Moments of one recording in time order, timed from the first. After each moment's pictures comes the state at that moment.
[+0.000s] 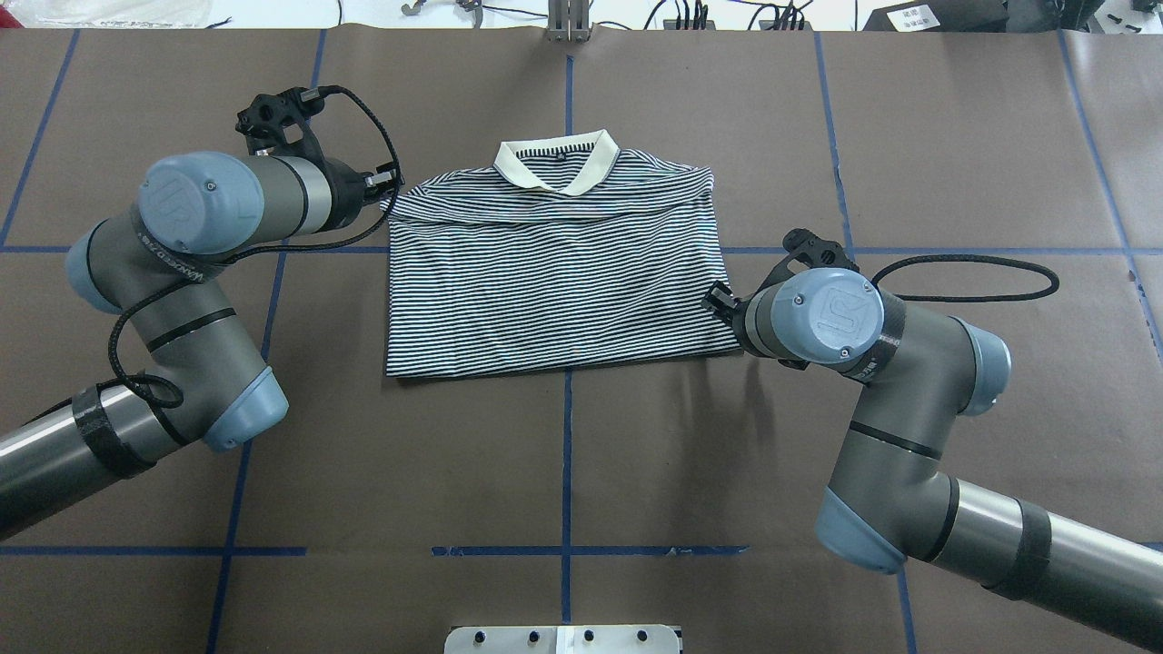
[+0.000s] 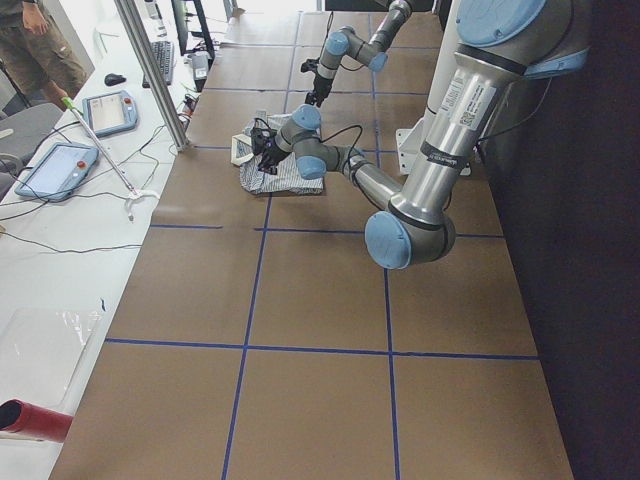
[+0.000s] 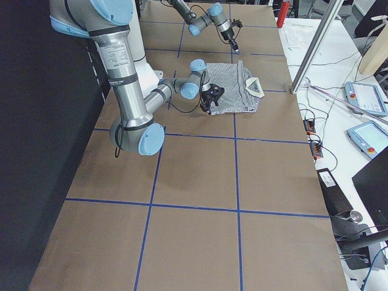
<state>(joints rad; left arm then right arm) -0.71 -2.04 -1.58 -2.23 -1.59 -1.44 0.51 -1.20 1.74 -1.32 1.60 1.86</state>
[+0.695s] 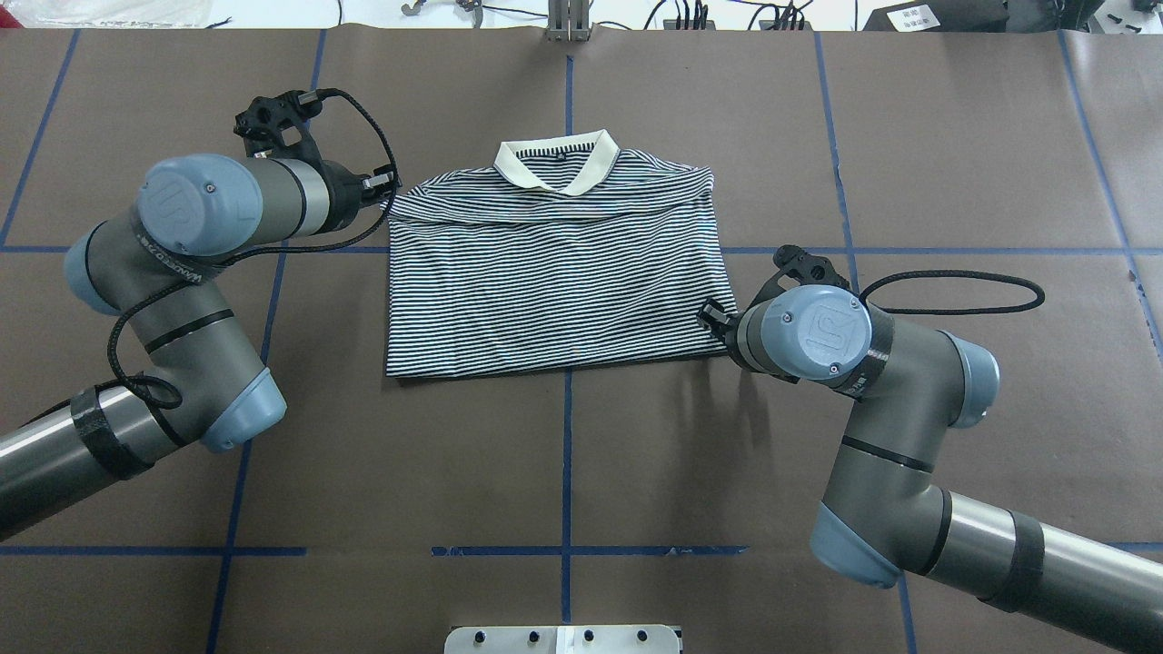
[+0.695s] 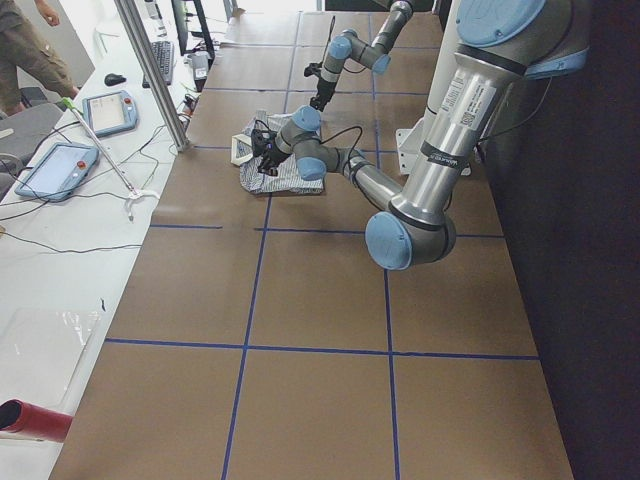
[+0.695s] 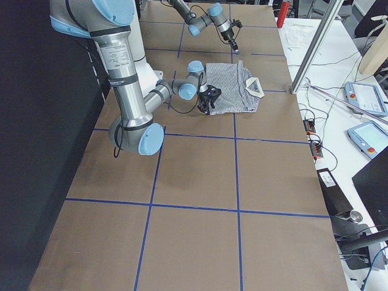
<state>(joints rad) -0.71 -2.04 -1.57 -2.23 -1.59 -1.44 0.49 -1.19 1.74 -1.32 1.60 1.86</state>
